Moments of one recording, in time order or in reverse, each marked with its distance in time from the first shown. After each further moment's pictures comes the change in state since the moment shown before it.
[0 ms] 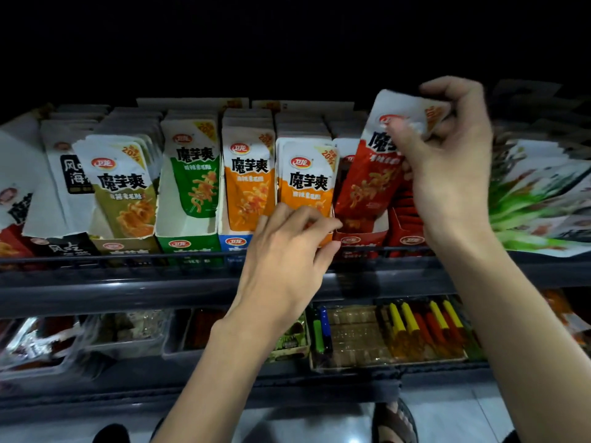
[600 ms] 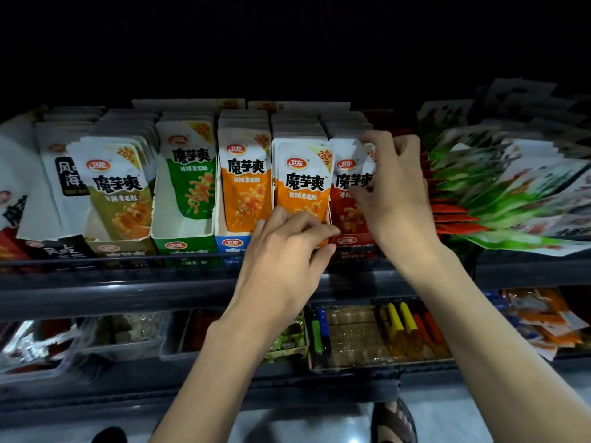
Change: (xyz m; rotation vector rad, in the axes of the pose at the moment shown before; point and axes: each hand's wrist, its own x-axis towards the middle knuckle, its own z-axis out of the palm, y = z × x) left_hand 0.002 0.001 -0.002 -0.072 -0.099 -0.064; right_hand -0.021 0.021 0.023 -0.729 -0.215 0.074
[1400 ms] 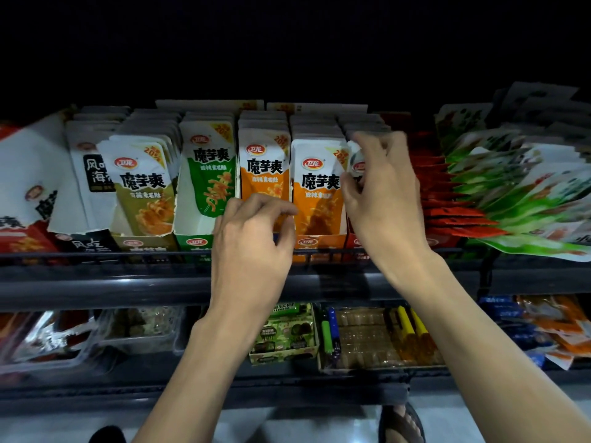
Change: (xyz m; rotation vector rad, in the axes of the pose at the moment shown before) left_hand -0.009 -0.024 -0.031 -0.098 0.272 -0.230; right_hand -0.007 -0.031 0.013 0.017 0.100 -0.158
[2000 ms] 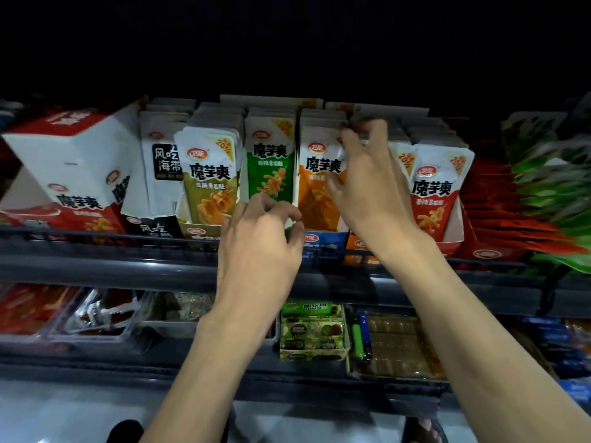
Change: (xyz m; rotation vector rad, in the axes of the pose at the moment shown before) left_hand 0.001 -0.036 -0.041 0.155 -0.058 -0.132; right_hand 0.019 -0.064 0.049 -0.103 -0.155 -0.082
